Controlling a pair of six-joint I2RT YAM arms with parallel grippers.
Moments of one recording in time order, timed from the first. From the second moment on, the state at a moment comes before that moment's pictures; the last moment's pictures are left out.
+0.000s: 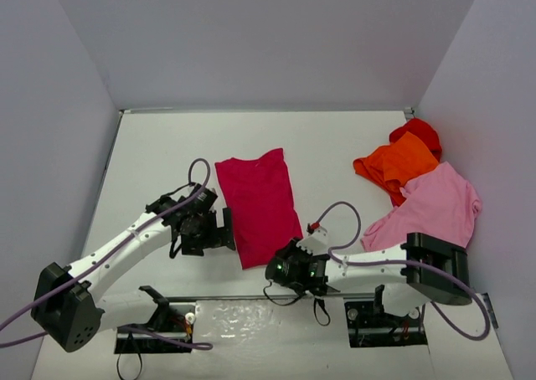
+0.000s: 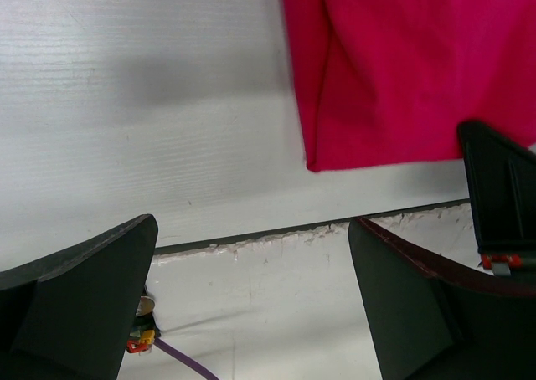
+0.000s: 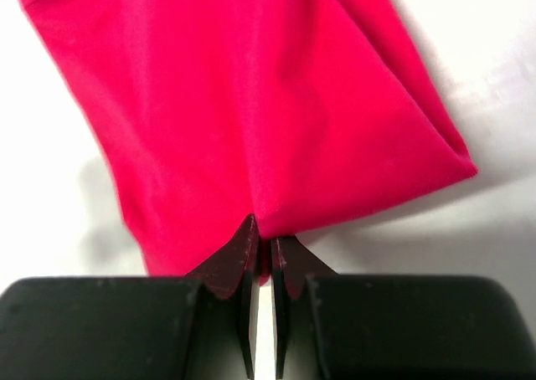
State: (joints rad) left arm -0.61 1.17 0.88 -0.93 0.10 -0.74; right arm 1.34 1.45 0.57 -0.19 0.81 1.71
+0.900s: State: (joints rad) left arm -0.61 1.22 0.89 -0.90 0.12 -0.74; right arm 1.24 1.42 0.98 -0.59 1.17 1.33
